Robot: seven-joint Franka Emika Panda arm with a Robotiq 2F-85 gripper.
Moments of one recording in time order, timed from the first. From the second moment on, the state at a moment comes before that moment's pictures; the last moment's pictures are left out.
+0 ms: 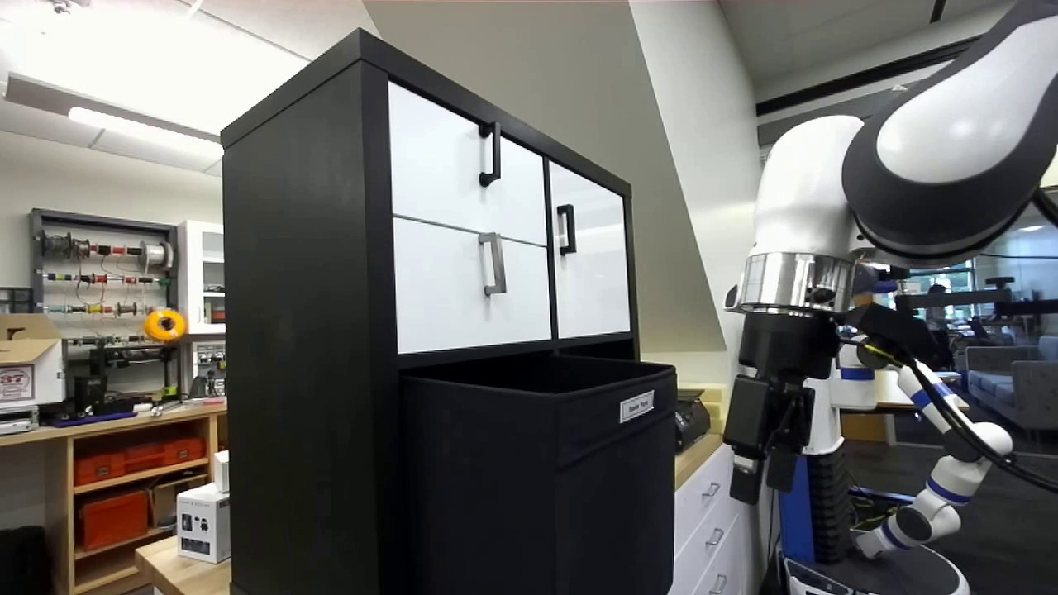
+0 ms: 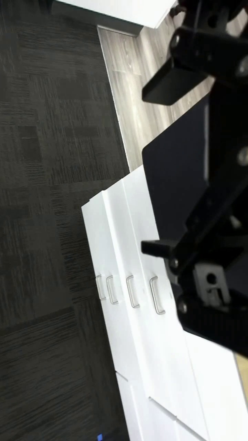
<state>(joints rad) 0.05 -0.32 0.07 -2.68 0.27 2.58 0.11</state>
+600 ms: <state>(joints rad) 0.10 -0.20 0.03 -2.75 0.29 2.94 0.02</state>
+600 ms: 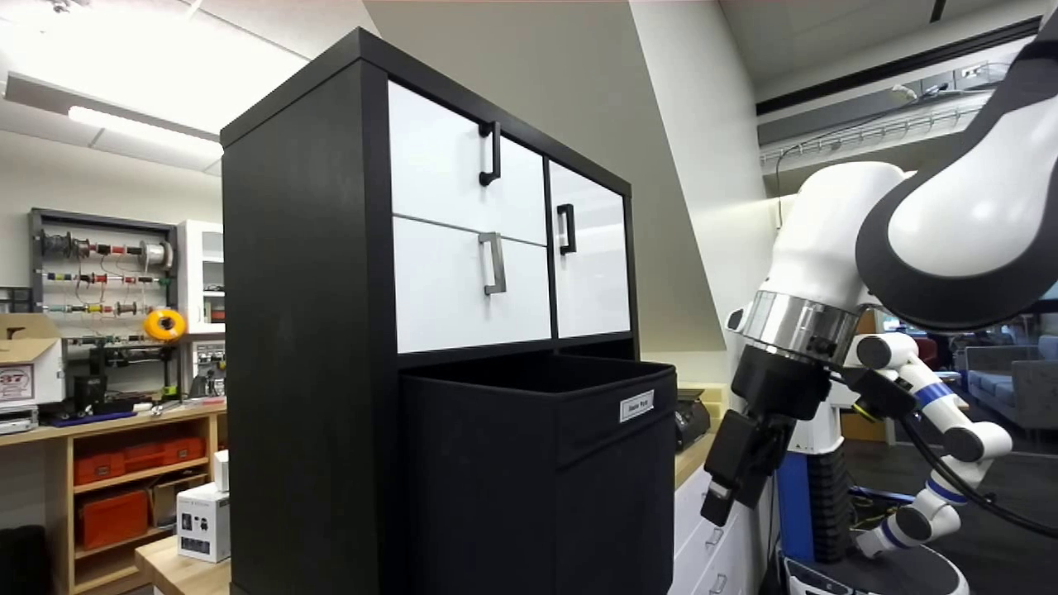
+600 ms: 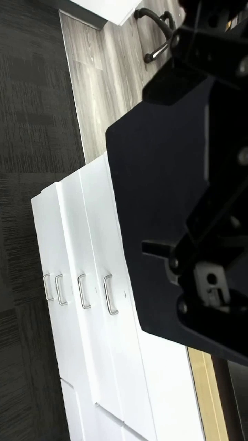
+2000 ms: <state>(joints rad) 0.09 0.10 0.01 -2.59 0.22 3.31 0.01</state>
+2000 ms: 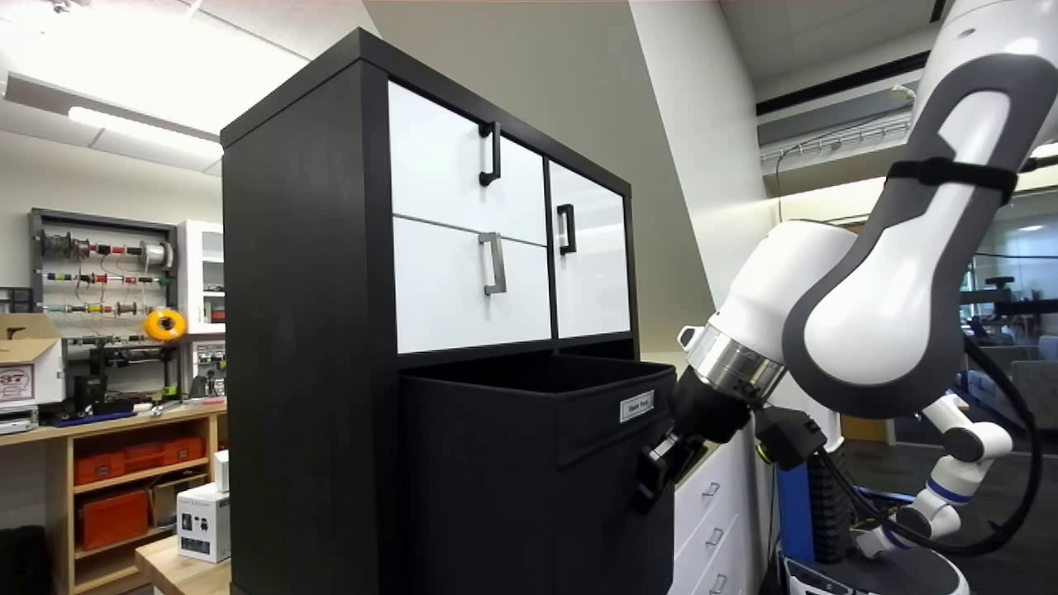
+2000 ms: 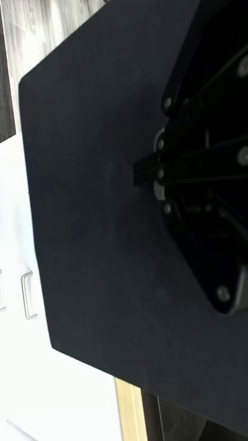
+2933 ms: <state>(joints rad) 0.07 0.21 0.00 -2.44 0.13 3.33 0.01</state>
